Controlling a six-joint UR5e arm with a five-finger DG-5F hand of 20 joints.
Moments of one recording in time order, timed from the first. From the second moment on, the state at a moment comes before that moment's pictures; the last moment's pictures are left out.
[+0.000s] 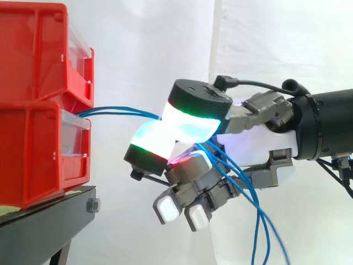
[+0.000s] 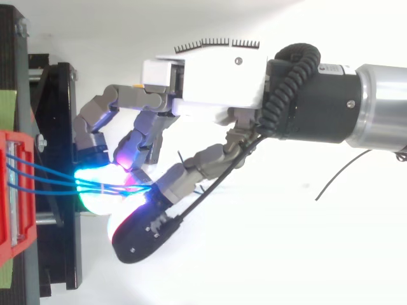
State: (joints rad) arm 0.10 -2.36 -0.97 -3.07 -1.42 -0.13
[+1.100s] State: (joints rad) arm 0.10 -2.36 -0.97 -3.06 -1.42 -0.13
